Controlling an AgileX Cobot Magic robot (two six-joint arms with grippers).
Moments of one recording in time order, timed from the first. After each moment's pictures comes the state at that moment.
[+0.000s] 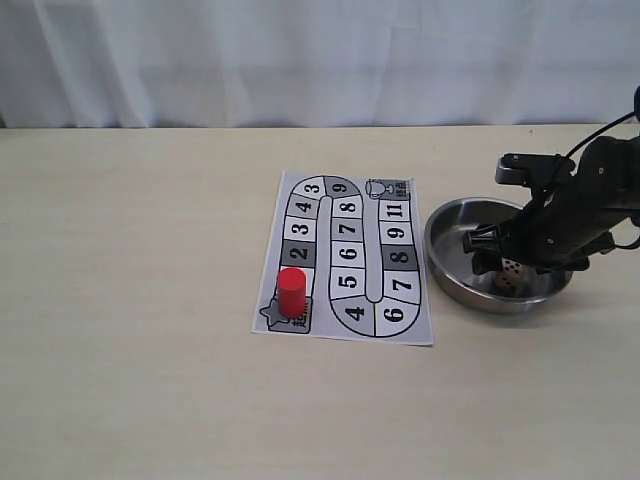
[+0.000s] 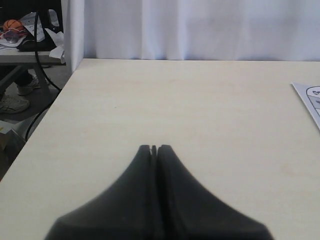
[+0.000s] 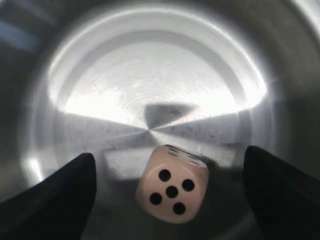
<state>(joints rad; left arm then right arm) 0.02 0.00 0.00 0.07 0.34 -0.05 0.05 1.95 -1.09 0.08 0.40 -0.01</state>
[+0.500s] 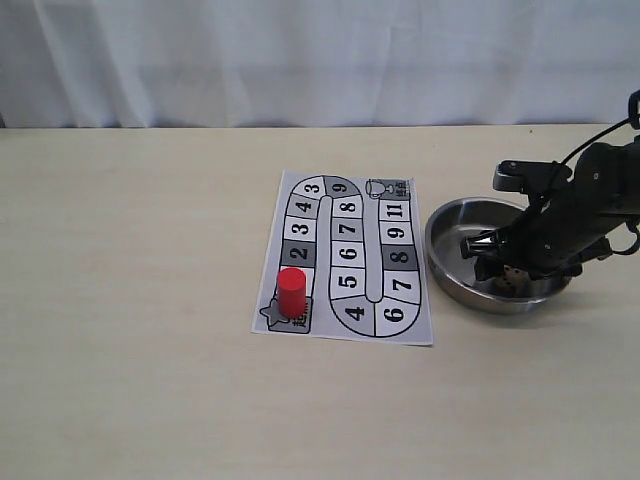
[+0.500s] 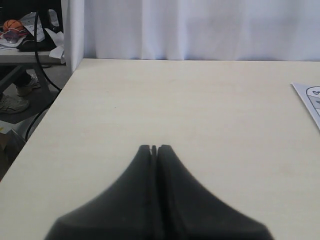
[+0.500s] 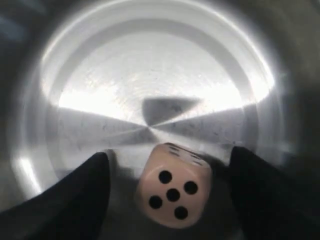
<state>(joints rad) 0.02 0.00 0.00 0.07 0.34 -0.05 0.05 1.98 -1.09 0.09 0.40 -0.01</state>
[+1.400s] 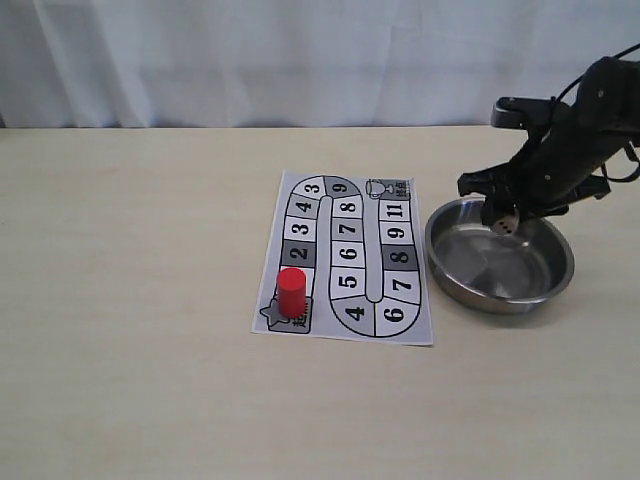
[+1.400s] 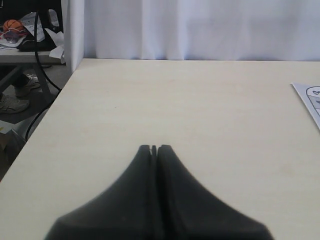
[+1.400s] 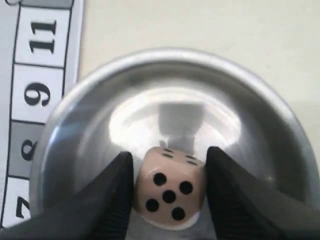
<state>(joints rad) 0.02 0.00 0.00 0.07 0.34 -0.05 0.05 1.98 -1.37 0.10 0.67 -0.01</state>
